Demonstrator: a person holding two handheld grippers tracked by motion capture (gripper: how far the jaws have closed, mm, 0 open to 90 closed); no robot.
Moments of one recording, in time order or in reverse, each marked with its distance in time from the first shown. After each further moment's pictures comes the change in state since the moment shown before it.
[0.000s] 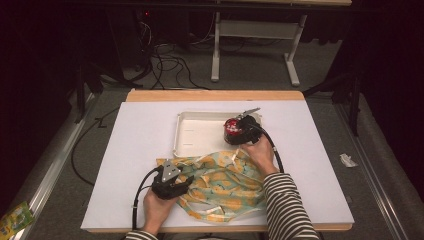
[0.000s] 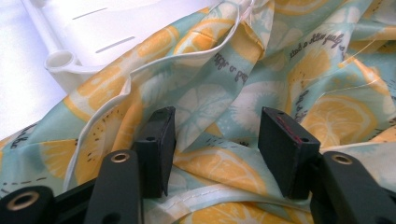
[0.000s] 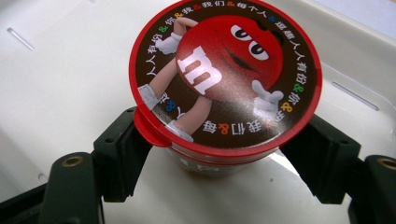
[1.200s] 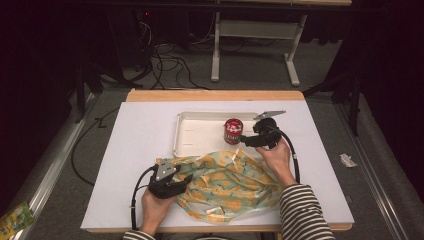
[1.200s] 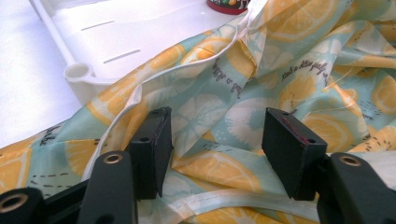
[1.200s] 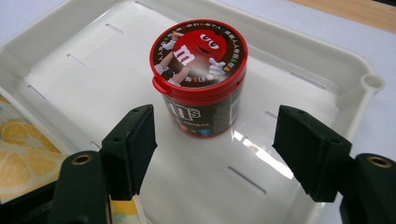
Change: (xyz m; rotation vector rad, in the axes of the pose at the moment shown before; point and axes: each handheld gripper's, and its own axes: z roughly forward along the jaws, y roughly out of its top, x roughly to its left) left arm 0.004 0.004 -0.012 -0.042 -0.027 -0.055; right arm -0.016 -0.026 -0.063 -0.134 0.046 0.063
